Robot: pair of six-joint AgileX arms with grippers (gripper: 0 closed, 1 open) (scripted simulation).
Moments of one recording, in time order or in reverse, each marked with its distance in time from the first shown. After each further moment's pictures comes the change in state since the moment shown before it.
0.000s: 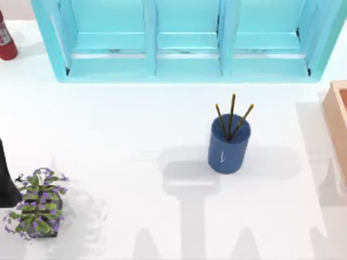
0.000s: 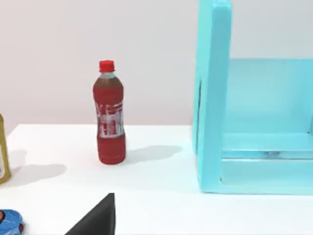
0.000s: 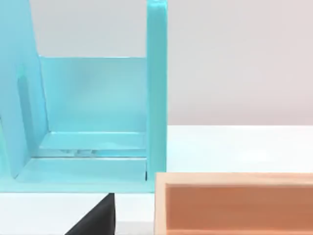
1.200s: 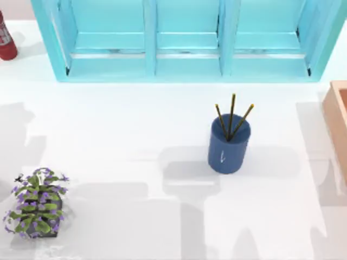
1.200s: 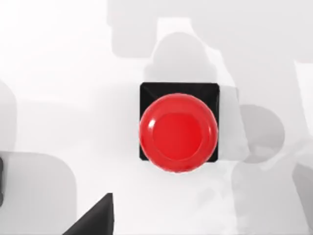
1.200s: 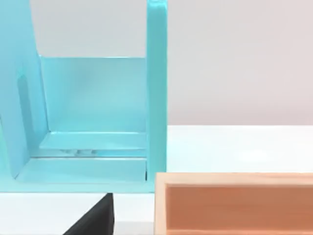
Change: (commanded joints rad) left arm 0.209 1.335 1.090 -0.998 0.001 0.227; right arm 0.000 0.000 0.000 0.000 0.000 0.000
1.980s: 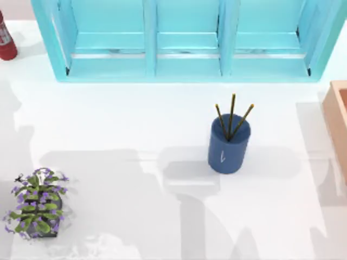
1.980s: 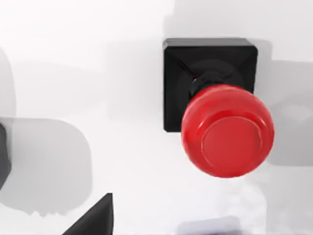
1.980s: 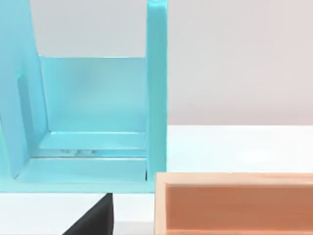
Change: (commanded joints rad) left arm 0.058 0.383 0.337 -0.280 -0.001 0.066; right arm 0.000 0.000 0.000 0.000 0.000 0.000
